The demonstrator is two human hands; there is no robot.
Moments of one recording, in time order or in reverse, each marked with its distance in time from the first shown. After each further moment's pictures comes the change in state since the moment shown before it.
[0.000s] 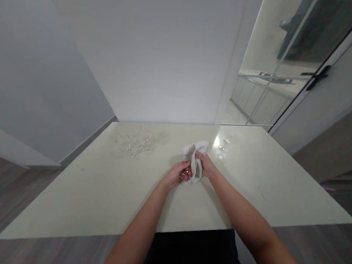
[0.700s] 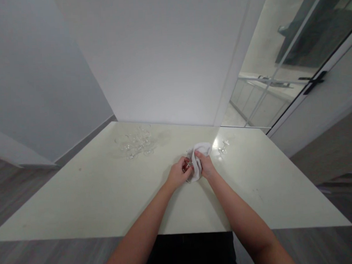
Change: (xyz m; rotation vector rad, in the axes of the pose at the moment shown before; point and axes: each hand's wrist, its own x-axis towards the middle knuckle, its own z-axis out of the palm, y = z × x) left_hand -0.001 0.001 0.005 0.471 0.288 0.411; right_hand 0.007 -0.001 0.005 0.046 0.320 -0.266
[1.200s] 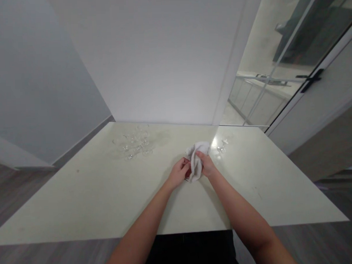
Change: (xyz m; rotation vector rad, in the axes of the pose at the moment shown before) left_hand 0.000 -0.002 0.006 -0.166 -0.112 -0.175; right_hand 0.002 -0.003 -0.009 -0.011 -0.118 0.084
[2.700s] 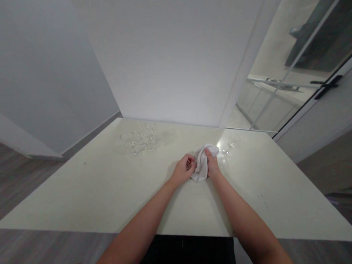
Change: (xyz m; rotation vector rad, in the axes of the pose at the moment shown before) left_hand 0.015 -0.013 -0.004 0.332 0.126 0.333; right_hand 0.021 0.009 -0.012 -0.044 0.241 -0.207
